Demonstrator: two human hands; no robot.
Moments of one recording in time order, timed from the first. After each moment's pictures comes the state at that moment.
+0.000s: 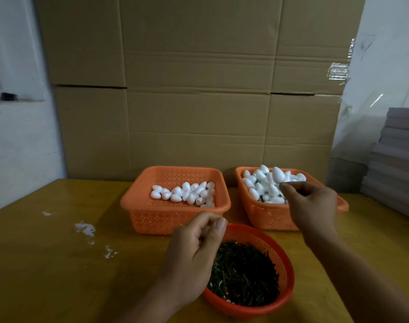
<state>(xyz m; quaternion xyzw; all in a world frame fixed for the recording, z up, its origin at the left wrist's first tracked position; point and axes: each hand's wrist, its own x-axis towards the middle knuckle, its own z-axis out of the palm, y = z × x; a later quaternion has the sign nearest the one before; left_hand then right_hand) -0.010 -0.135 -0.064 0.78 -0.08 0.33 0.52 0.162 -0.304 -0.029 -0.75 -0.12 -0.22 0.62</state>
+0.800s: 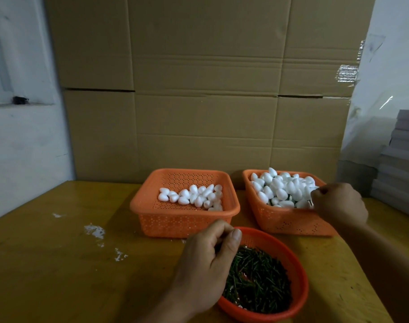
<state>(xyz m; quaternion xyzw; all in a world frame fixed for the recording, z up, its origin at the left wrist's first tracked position) -0.010 -0.134 -0.067 0.80 -0.09 0.31 0.50 0.236 -0.334 -0.029 -0.92 0.01 -0.22 0.31</state>
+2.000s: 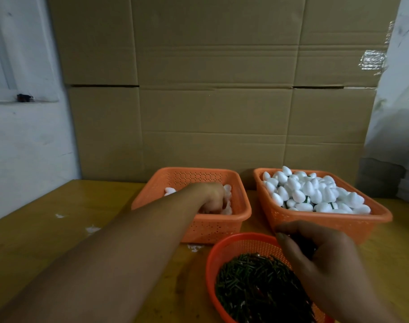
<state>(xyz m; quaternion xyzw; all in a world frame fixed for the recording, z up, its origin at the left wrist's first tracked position) 0.161 -0.042 -0.013 0.98 0.09 -0.13 0.11 0.087 -0.299 -0.047 -0.82 -0.31 -0.18 0.44</state>
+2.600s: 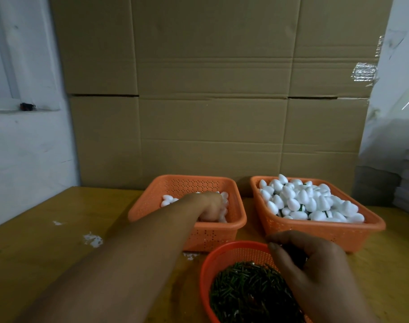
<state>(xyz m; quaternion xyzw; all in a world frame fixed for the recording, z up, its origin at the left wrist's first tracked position) 0.158 -0.052 -0.018 0.99 0.09 -0.06 0.07 0.086 -0.300 -0.047 -0.83 -0.31 -0.16 0.44</state>
